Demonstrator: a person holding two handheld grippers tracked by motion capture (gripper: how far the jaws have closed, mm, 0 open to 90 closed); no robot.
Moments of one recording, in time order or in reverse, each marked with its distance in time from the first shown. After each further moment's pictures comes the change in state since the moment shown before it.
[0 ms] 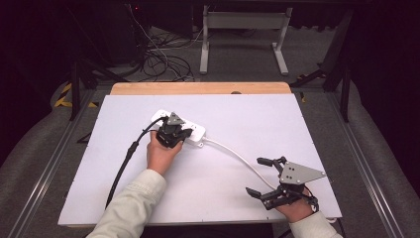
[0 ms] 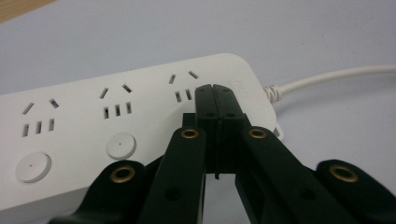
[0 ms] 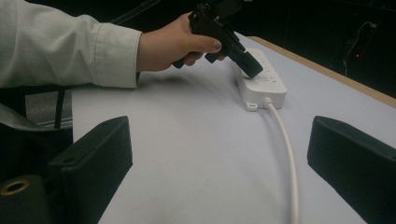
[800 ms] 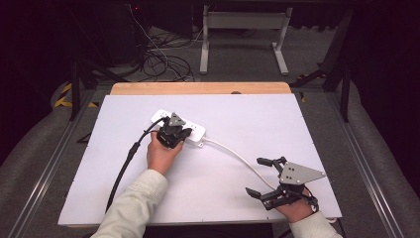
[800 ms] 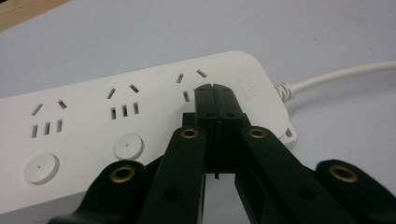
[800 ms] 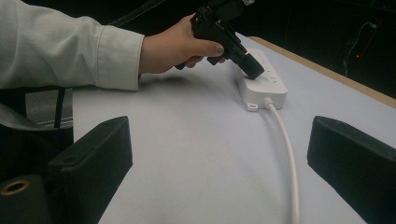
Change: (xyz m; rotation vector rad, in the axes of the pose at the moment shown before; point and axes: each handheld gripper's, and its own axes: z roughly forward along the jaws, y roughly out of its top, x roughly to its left) left arm -0.001 -0.001 0.004 0.000 0.036 0.020; right arm 0.001 0.000 0.000 -0.001 0.000 -0.002
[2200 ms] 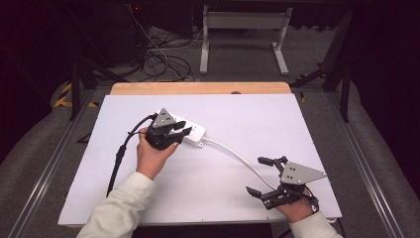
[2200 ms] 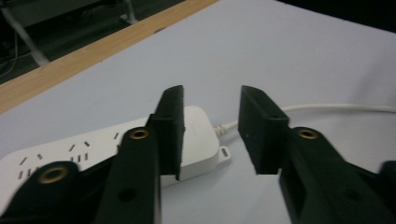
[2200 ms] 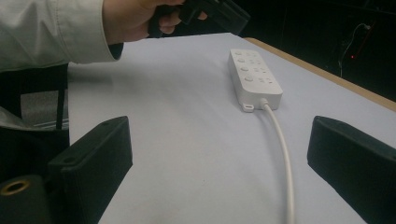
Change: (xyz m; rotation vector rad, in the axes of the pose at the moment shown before) left arm -0.020 0.018 -0.077 -0.172 -0.058 0.051; right arm -0.001 0.001 -0.002 -0.003 -0.014 0.001
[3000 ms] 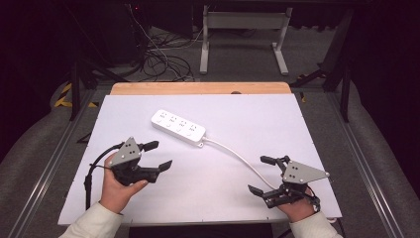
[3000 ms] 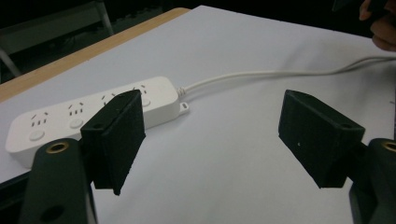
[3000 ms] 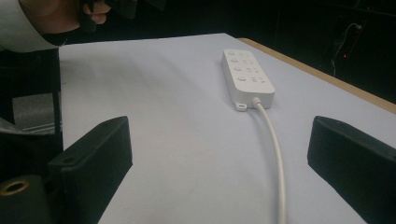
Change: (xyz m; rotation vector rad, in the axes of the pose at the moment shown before) left arm -0.024 -0.059 -0.094 -0.094 -0.069 0.067; right arm -0.003 -0.001 -0.003 -0.005 -0.023 0.008
